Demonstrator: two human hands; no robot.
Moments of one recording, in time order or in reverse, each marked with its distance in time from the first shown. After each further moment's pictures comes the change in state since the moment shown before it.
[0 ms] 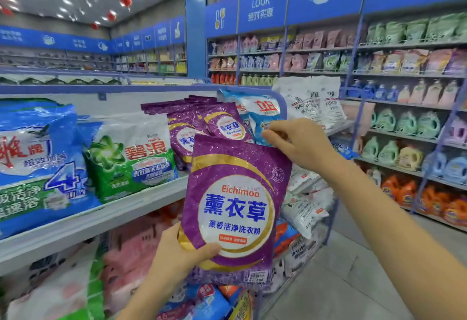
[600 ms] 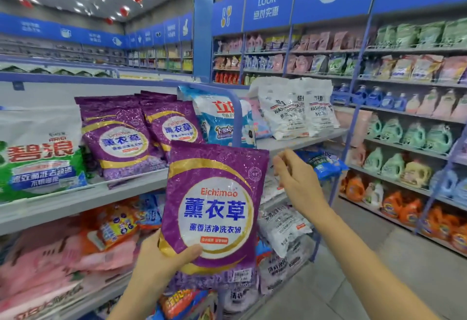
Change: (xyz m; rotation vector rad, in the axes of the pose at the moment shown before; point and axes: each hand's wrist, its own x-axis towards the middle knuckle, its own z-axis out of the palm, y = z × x) left_hand 0.079 -0.034 0.194 -0.093 0.214 0.000; right_hand -0.078 0.221 0.024 0.425 0.121 0.271
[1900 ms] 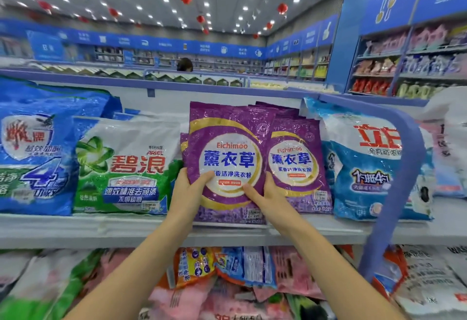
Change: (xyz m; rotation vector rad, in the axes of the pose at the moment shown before) left_hand 0.239 0.023 -0.112 0.091 0.696 0.134; right_hand 0.157 -0.016 0.301 0.825 -0.844 0.143
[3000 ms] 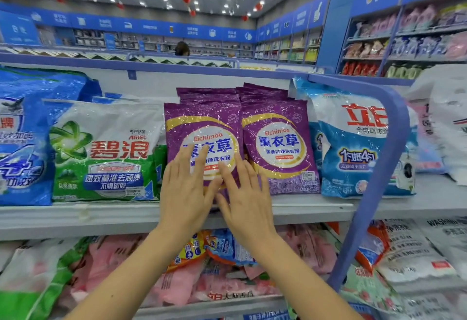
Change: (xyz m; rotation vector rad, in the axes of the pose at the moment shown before) left_hand -0.023 -0.025 -0.001 1.200 0.042 0.698; right_hand -0.026 0.026 0.040 -1.116 0.444 -0.439
